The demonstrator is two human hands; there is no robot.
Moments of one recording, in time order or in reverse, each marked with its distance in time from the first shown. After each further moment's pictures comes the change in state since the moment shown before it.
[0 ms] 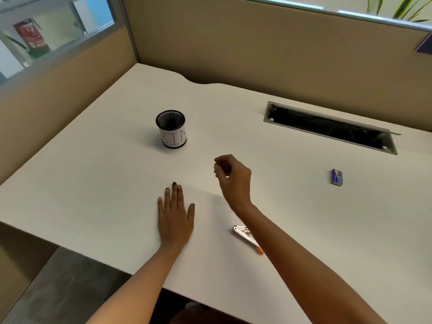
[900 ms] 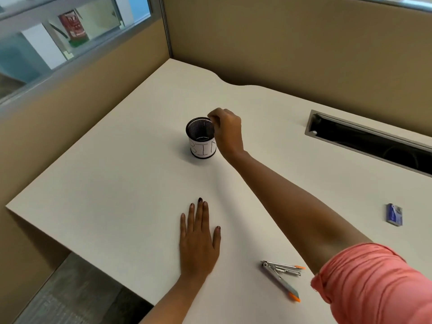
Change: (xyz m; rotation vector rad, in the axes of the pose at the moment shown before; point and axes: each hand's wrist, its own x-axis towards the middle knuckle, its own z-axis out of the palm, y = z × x) left_hand 0.003 0.000 0.002 0.042 0.009 0.005; right_hand 0.170 -0.024 0.125 -0.163 -0.072 -0.266
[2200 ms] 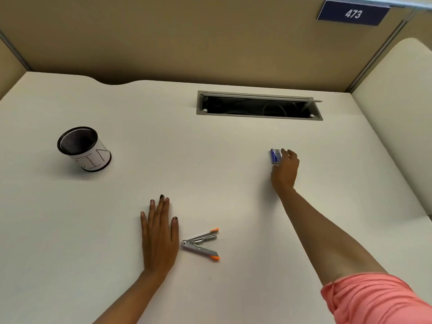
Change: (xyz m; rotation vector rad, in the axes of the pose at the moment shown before) left_hand -0.009 0.087 0.016 -0.288 0.028 0.342; right_hand -0.215 0.220 -0.300 -0.432 0.346 0.826
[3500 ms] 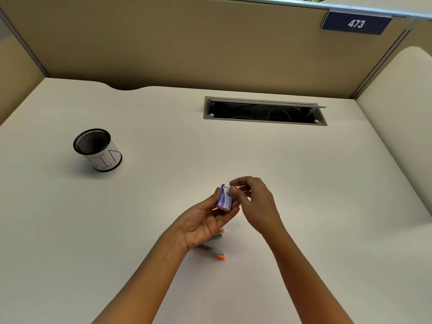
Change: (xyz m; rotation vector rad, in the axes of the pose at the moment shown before) left_hand 0.046 0.114 -0.081 -1.903 -0.840 -0.997; right_hand -0.152 -0.111 -0.069 0.364 -0.438 -0.146
